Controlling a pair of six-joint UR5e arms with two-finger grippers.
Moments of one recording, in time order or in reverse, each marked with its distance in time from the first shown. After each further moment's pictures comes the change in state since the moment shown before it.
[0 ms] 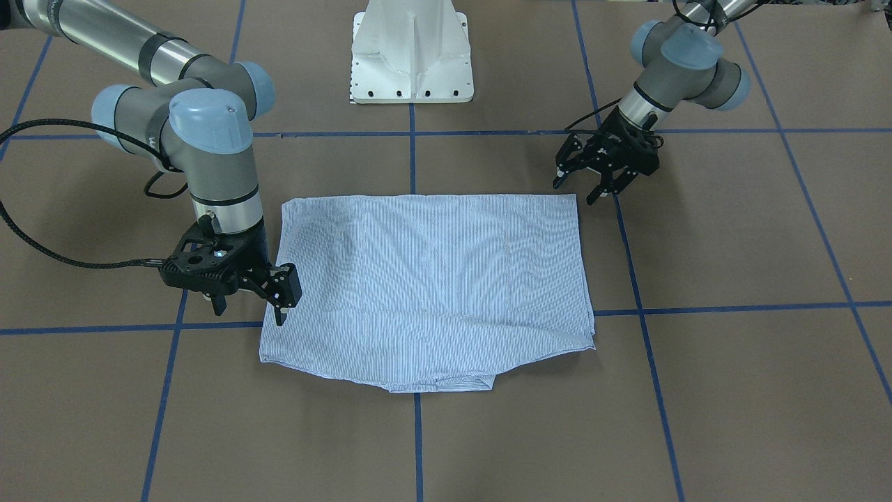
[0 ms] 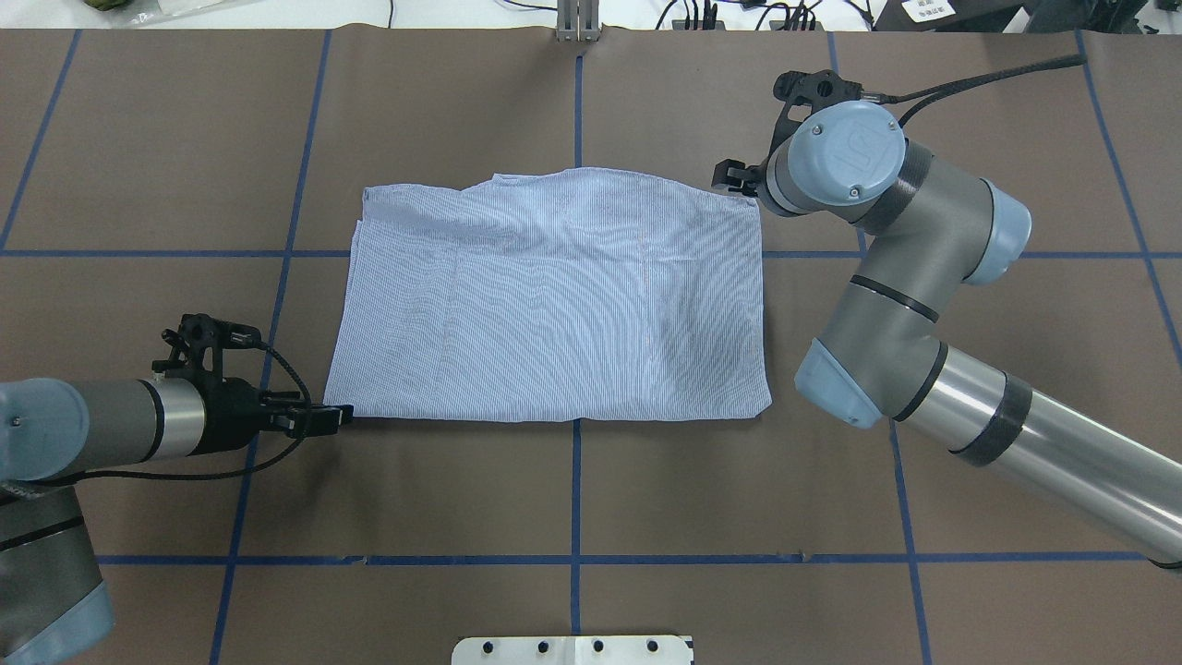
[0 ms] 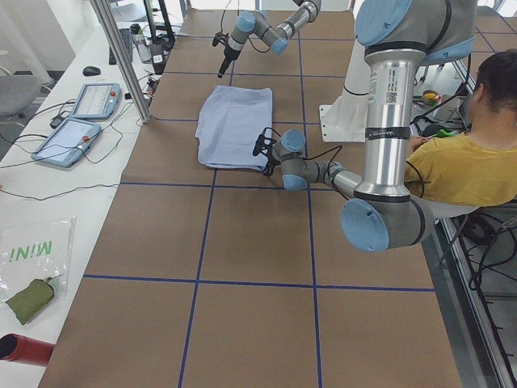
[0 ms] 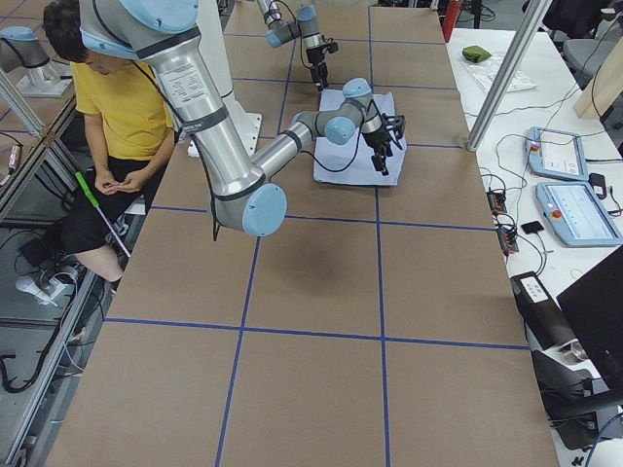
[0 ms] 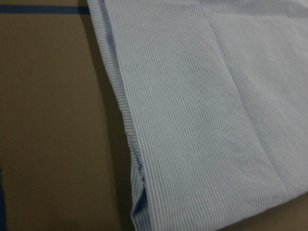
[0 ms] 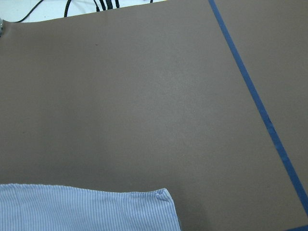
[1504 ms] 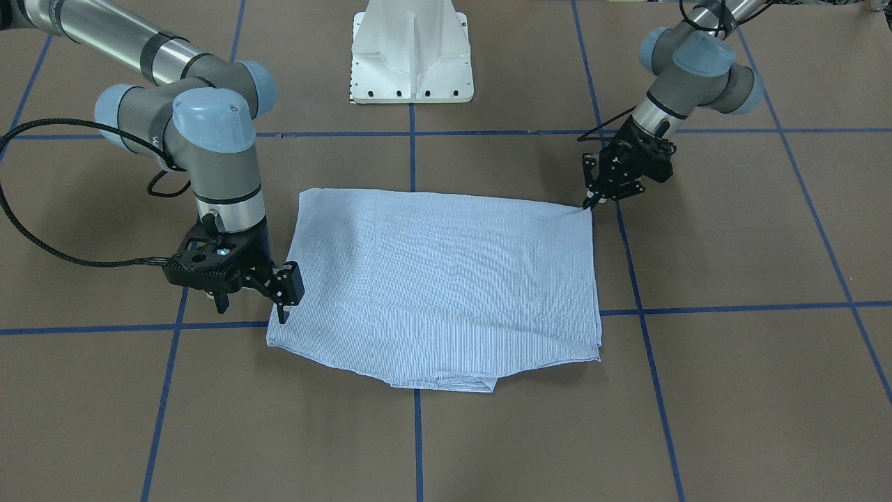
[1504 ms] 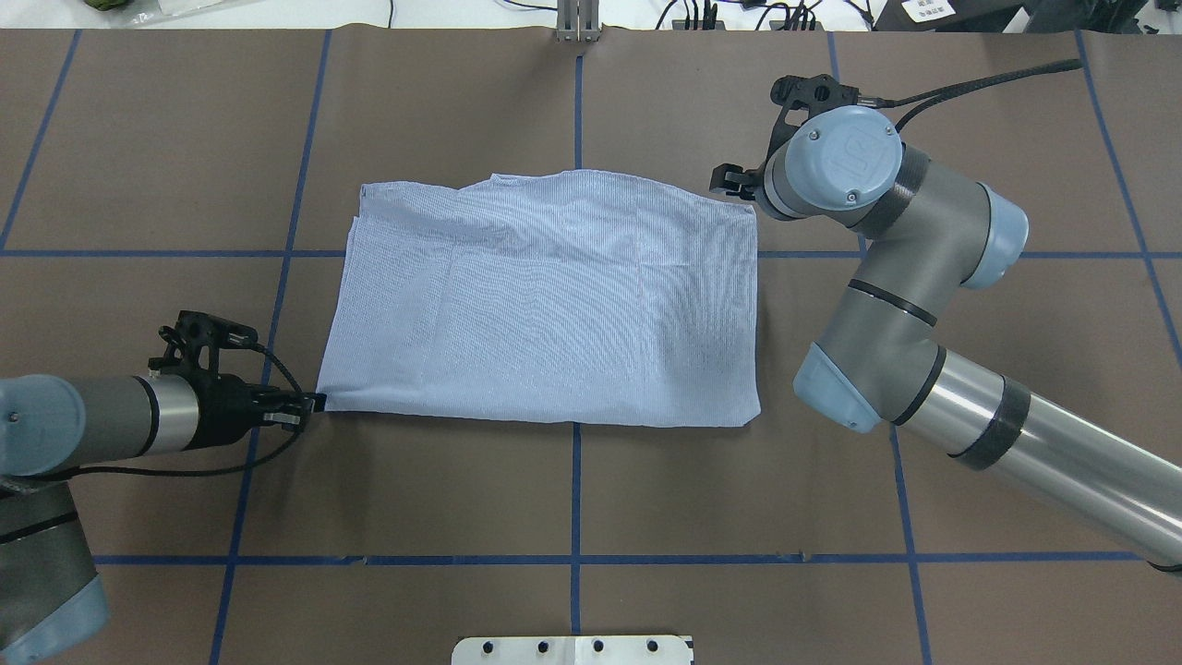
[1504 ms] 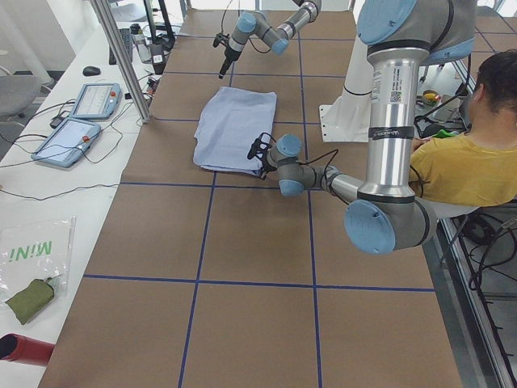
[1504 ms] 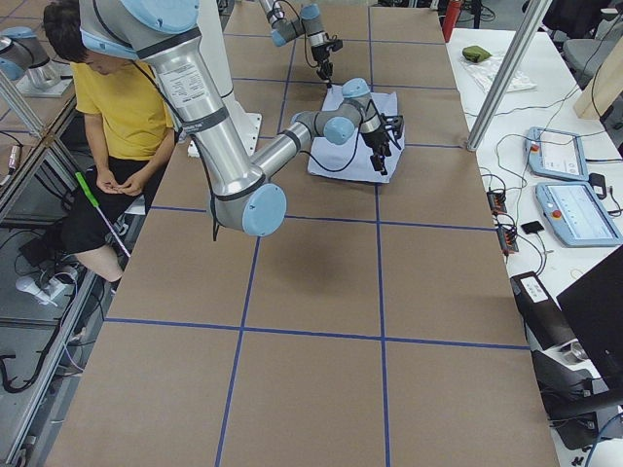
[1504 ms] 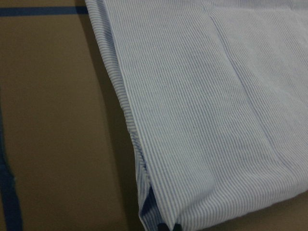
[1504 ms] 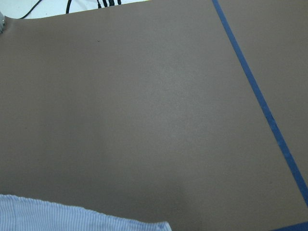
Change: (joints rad) left arm -0.087 0.016 0.046 -0.001 -0.002 0.184; right arm -0.007 0.000 0.002 0.000 -0.003 0.002
